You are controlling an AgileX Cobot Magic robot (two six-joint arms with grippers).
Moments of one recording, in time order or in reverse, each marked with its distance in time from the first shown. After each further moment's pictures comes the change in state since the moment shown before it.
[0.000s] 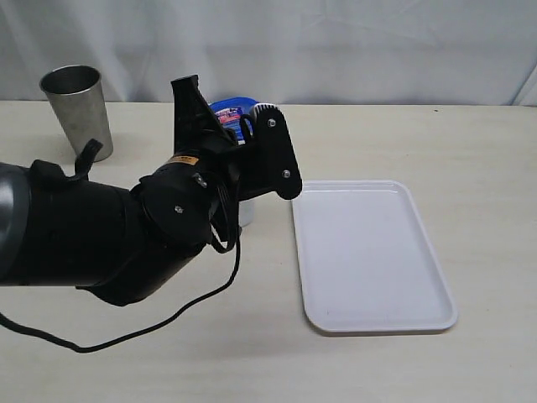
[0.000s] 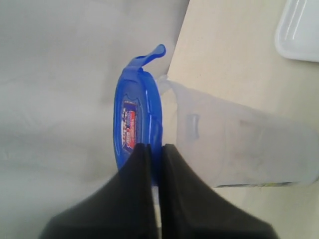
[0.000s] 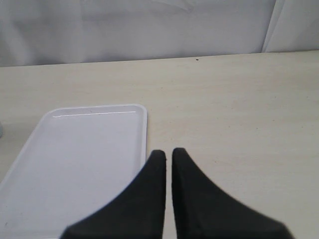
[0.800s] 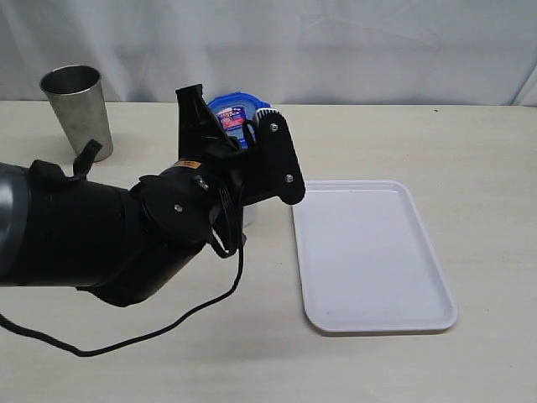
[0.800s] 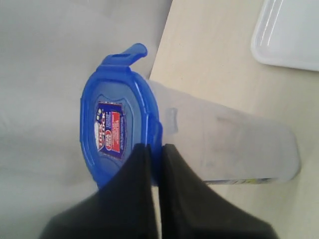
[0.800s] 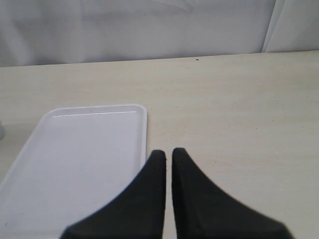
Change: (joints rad) left arm 0.000 0.000 0.000 -0.034 0.051 0.000; right arm 0.000 0.000 0.000 0.000 0.000 0.000
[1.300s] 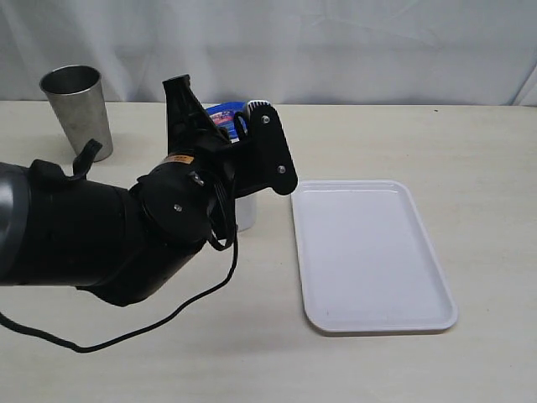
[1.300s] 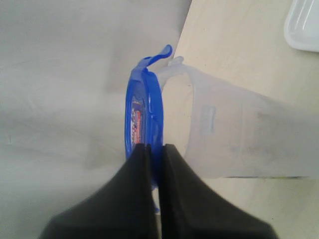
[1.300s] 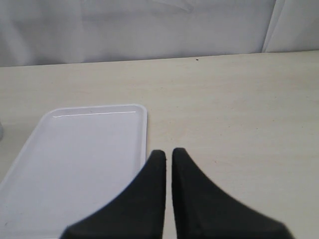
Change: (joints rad) left arm 0.000 0.000 0.000 0.000 -0.080 0.000; right arm 0.000 0.000 0.000 0.000 0.000 0.000
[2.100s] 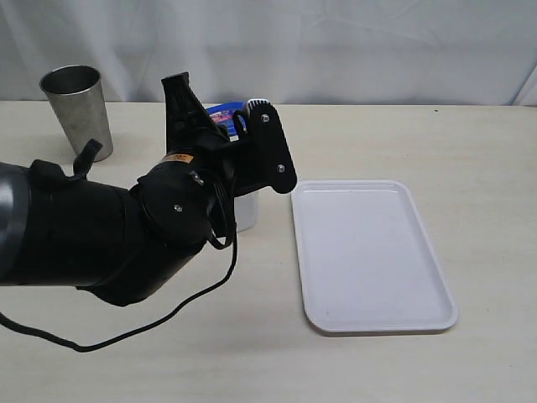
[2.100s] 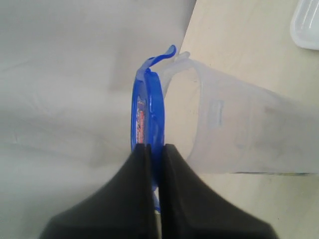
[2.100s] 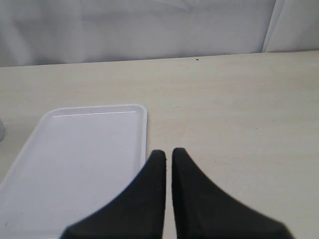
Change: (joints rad) left arm 0.000 0.000 0.000 0.007 -0.015 0.000; right arm 0.000 0.000 0.000 0.000 0.000 0.000
